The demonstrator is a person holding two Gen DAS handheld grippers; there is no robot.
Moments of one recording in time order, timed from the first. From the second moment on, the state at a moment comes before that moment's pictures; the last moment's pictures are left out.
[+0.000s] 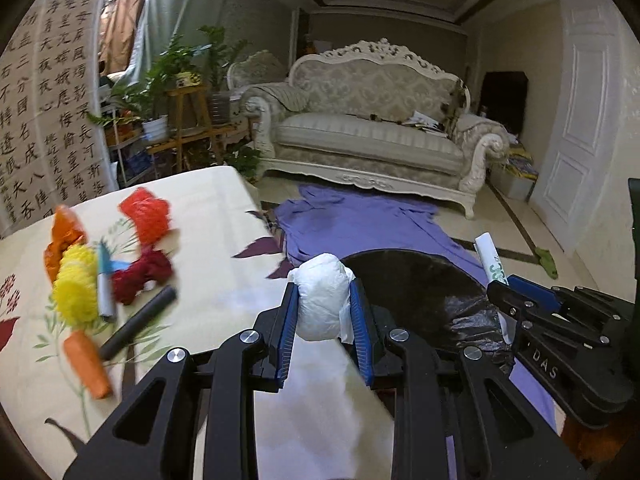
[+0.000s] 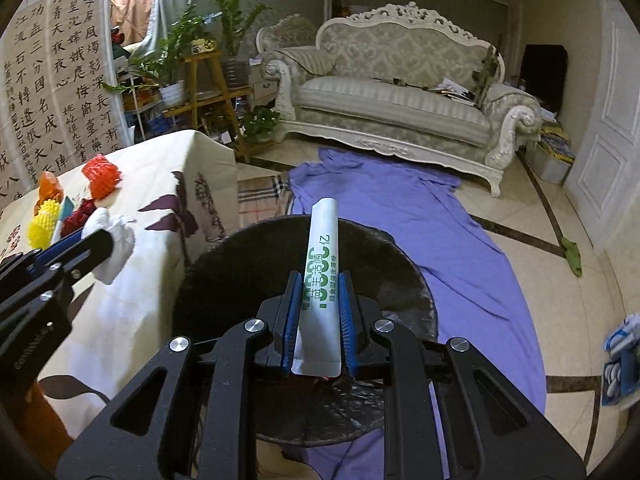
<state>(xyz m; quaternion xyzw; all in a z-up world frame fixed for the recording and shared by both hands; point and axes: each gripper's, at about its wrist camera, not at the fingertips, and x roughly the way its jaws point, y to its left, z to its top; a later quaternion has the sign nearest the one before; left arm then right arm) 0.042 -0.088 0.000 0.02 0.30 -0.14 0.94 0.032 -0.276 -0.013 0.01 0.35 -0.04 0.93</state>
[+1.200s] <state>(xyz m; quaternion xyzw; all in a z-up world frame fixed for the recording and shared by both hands) 0.047 -0.052 -0.012 0.03 0.35 -0.05 0.94 0.042 -0.257 -0.023 0.02 0.36 0.00 0.93</state>
